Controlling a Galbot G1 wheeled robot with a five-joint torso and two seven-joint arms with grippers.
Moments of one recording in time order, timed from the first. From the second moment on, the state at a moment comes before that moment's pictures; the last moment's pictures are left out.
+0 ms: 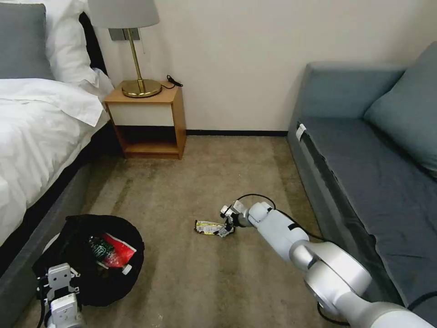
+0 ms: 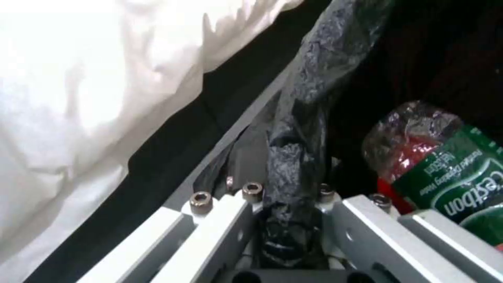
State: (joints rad) left arm 1.75 -1.46 -0.78 -2.08 0.07 0.13 -0.45; right arm -0.26 1.56 -0.20 0.27 -0.14 -0.01 -0.70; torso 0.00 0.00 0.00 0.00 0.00
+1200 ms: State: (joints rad) left arm 1.72 -1.49 -0.74 -2.07 0.11 0.14 -0.45; right arm -0.17 1.61 0.17 0.02 -0.55 0.14 -0.72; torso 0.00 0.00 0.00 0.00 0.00
